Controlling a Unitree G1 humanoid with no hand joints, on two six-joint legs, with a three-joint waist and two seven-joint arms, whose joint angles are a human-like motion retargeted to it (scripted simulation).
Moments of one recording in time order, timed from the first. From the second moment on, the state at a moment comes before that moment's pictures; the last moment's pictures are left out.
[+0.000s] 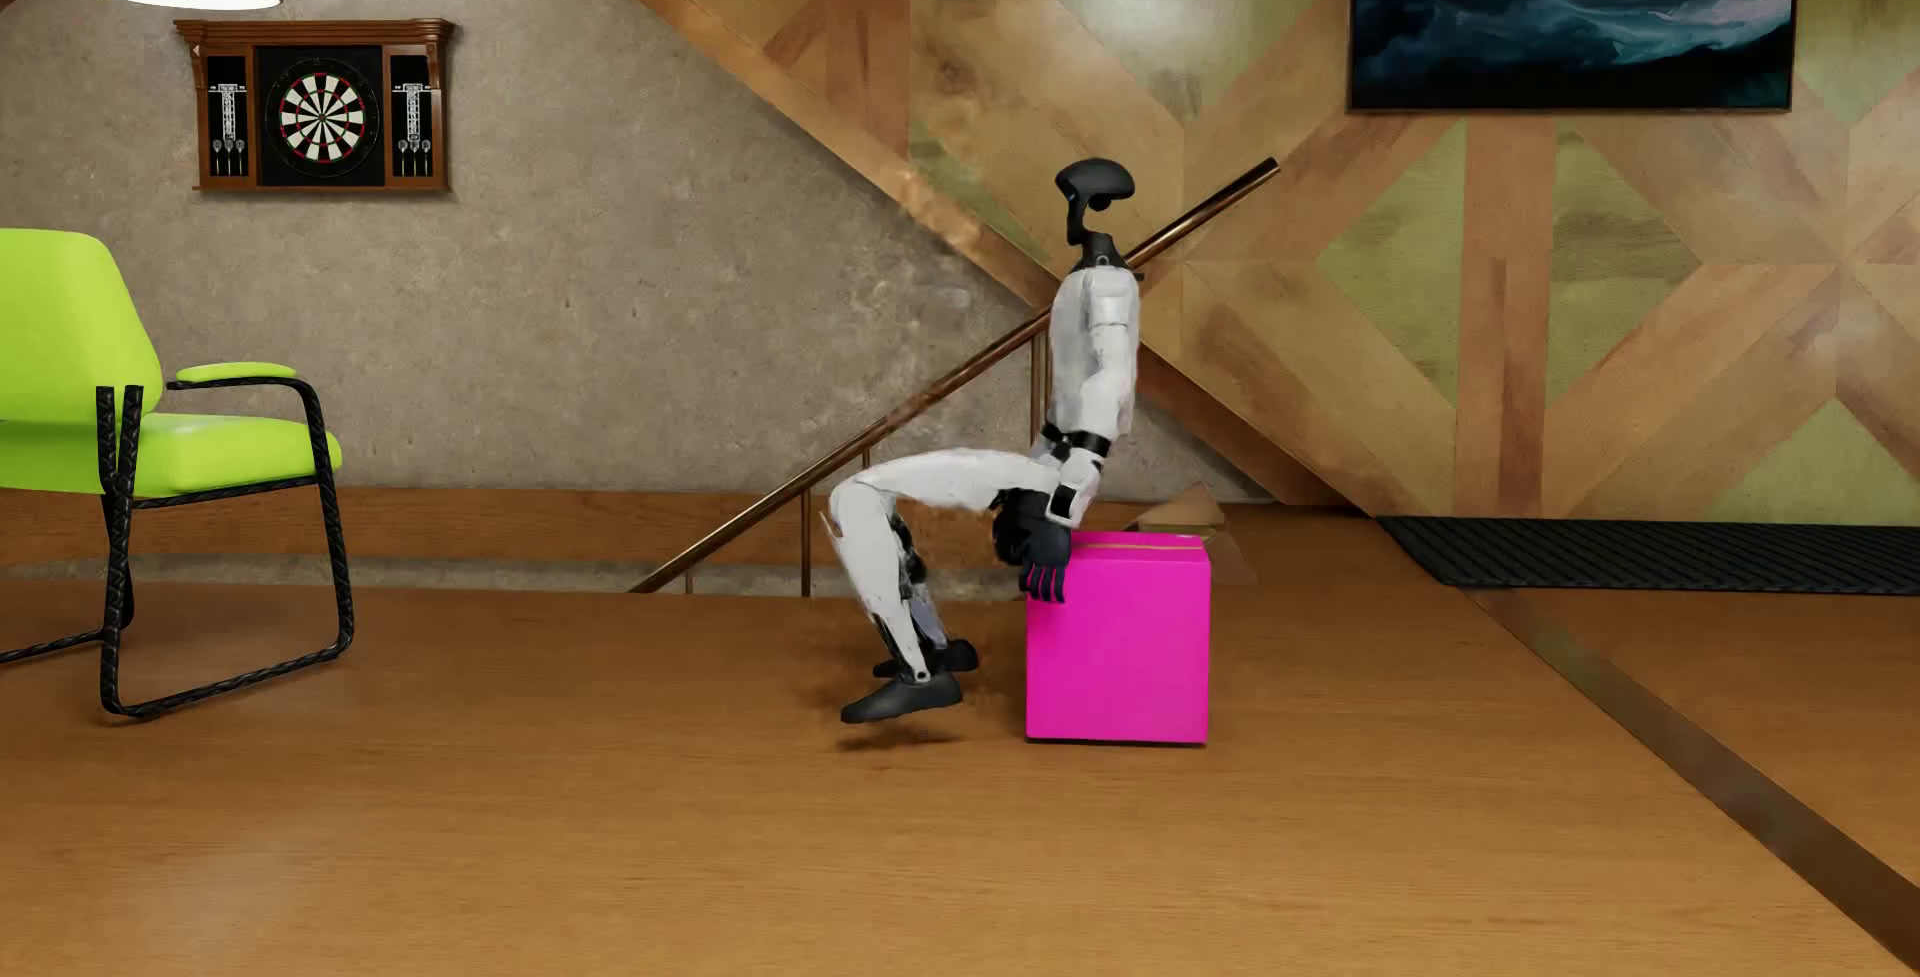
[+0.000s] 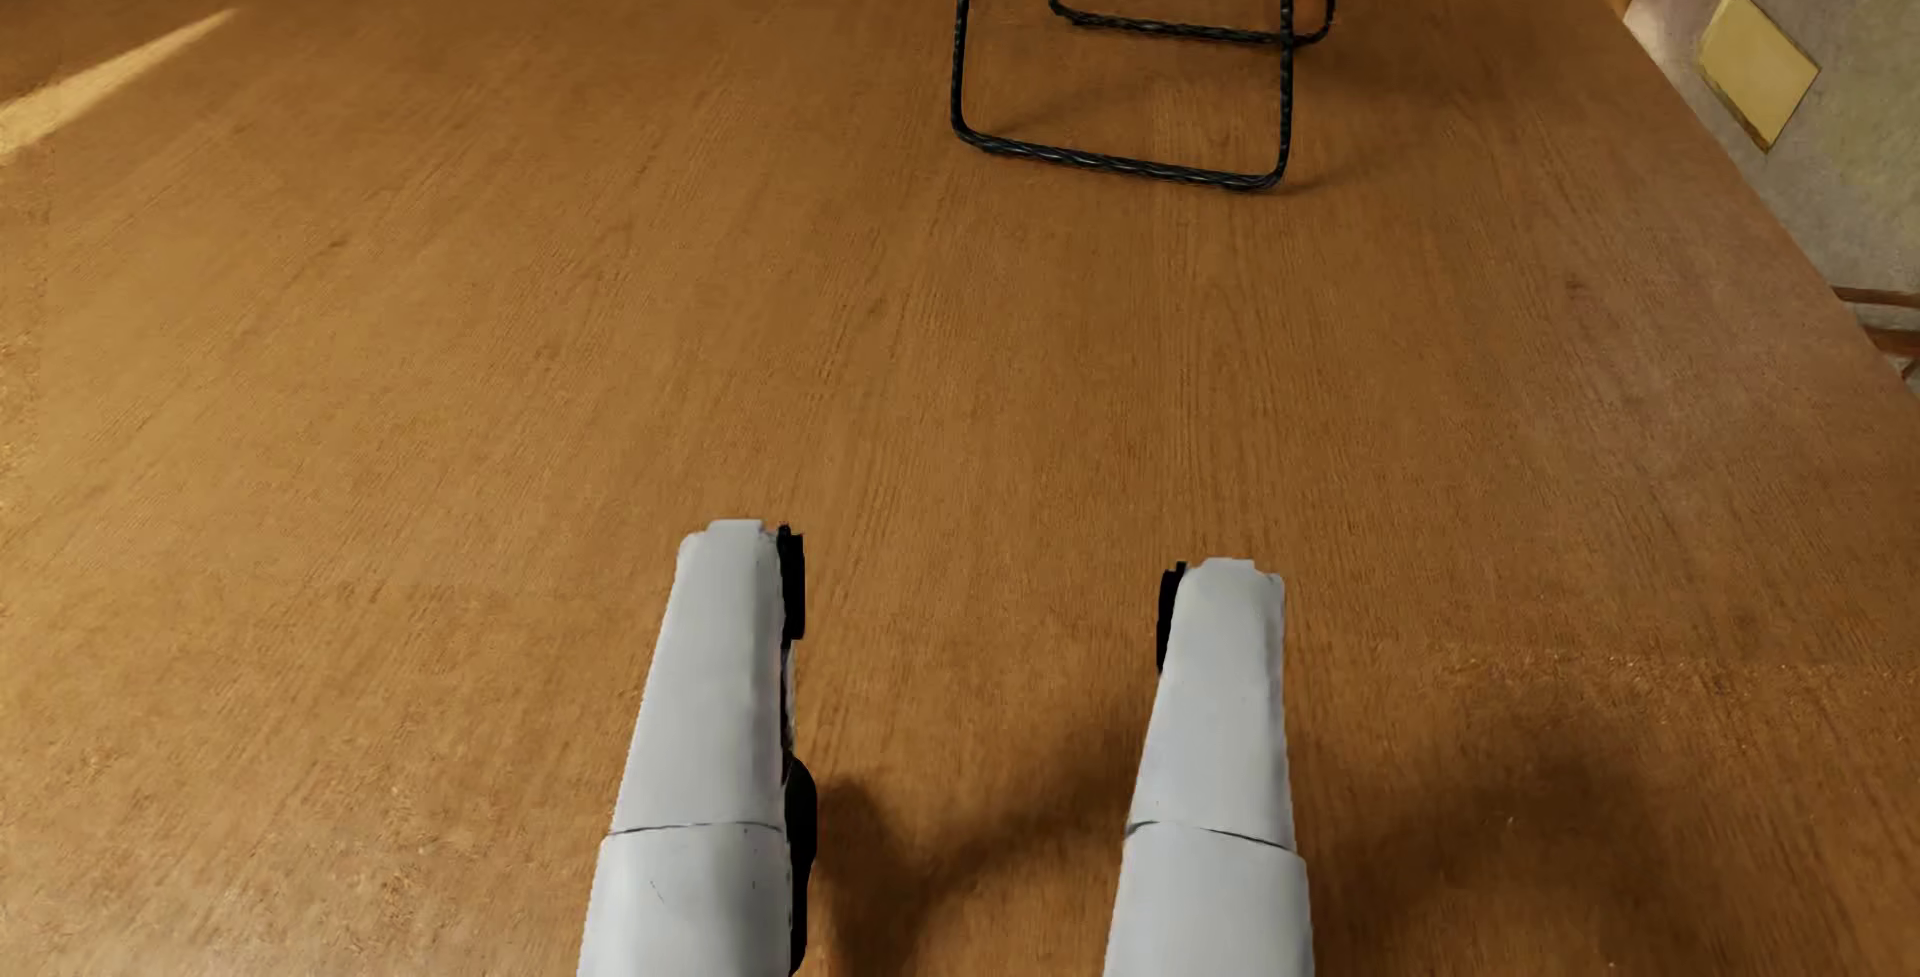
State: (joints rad) body -1.04 -0.95 0.01 0.10 -0.19 0.04 -0.12 0.19 0.54 1.95 1.96 0.01 0.03 -0.20 -0.34 0.27 -0.39 -0.14 0.13 -0.22 0.25 1.20 1.13 0.22 -0.19 -0.08 -0.02 -0.15 0.16
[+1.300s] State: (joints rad) body -1.60 -1.54 -0.01 0.18 -0.12 -0.02 -0.19 0.27 0.88 1.98 2.00 -0.84 -1.28 -0.32 -0.42 1.11 -1.09 -0.26 0.17 -0.70 1.37 -0.34 -0.29 -0.06 -0.20 -0.37 -0.30 0.20 -0.37
